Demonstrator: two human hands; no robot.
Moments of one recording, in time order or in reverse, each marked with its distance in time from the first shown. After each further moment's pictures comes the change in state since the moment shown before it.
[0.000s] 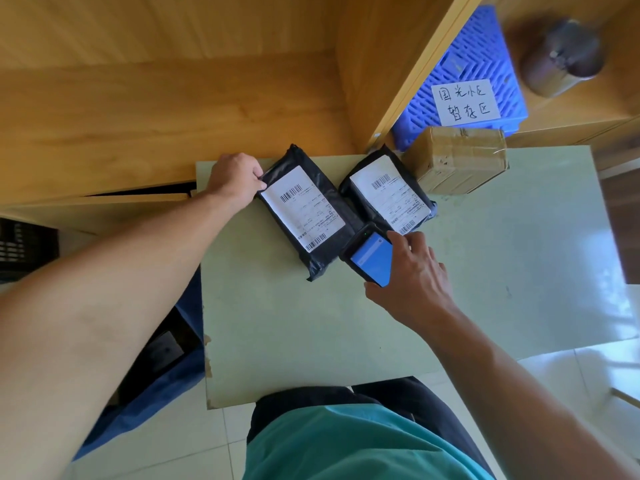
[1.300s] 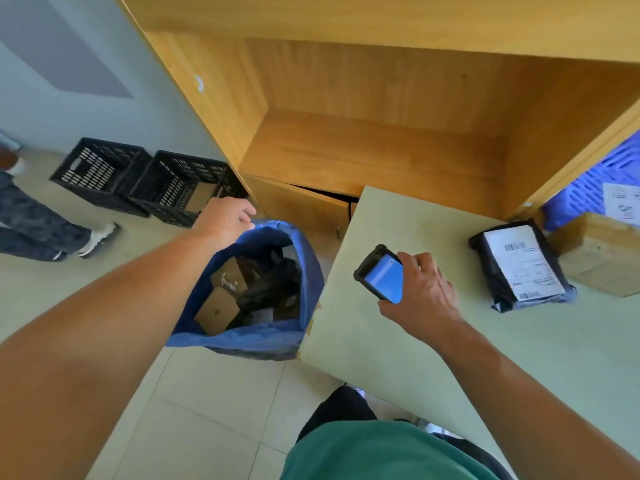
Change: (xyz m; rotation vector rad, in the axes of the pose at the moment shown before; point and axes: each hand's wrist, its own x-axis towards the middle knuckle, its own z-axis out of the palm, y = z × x) left_hand -0.289 -0.180 -0.135 0.006 0.262 -0.381; right_hand -0.066 -0.109 0.022 0.057 -0.021 -0.565
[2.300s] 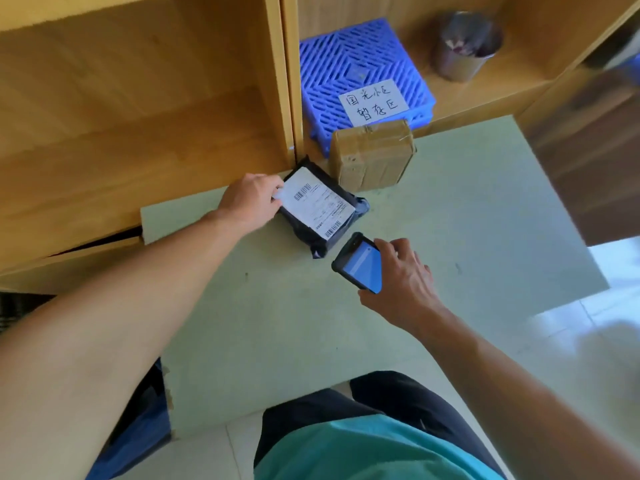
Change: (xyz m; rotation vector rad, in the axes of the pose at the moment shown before) left_hand 0.037 0.391 0.221 0.190 -0.171 0.848; right_hand -0.100 0.221 -0.029 0.102 0.148 0.566
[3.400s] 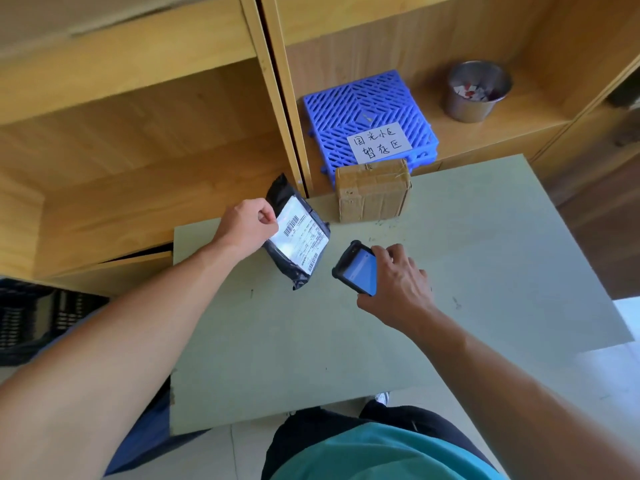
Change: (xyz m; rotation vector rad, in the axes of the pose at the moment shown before) left_hand -0.050 0.059 -0.047 -0.268 0.132 -0.320; right_hand 0.022 0.029 -0.042 -0.017 0.001 -0.131
